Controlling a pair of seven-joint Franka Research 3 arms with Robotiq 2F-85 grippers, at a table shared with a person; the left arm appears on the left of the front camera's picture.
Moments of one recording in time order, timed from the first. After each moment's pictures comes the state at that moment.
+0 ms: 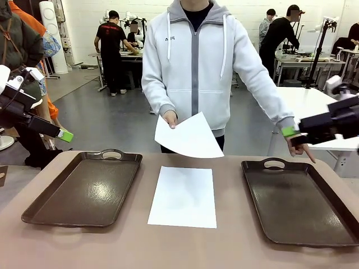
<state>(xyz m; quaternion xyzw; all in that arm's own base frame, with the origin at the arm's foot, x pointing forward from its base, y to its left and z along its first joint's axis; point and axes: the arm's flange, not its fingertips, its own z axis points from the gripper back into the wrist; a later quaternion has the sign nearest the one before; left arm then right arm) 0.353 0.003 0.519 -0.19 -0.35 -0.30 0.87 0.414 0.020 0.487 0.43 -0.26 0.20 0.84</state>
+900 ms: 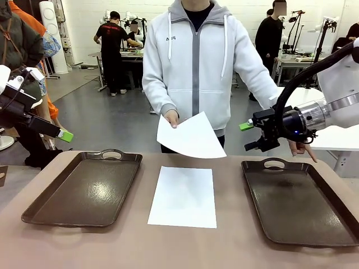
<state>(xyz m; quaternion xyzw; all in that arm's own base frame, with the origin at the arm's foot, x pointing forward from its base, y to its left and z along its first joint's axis) 0.352 0.002 0.519 -0.19 -0.35 -0.30 0.87 0.539 0.096 0.418 0.56 -0.05 0.11 0.82</state>
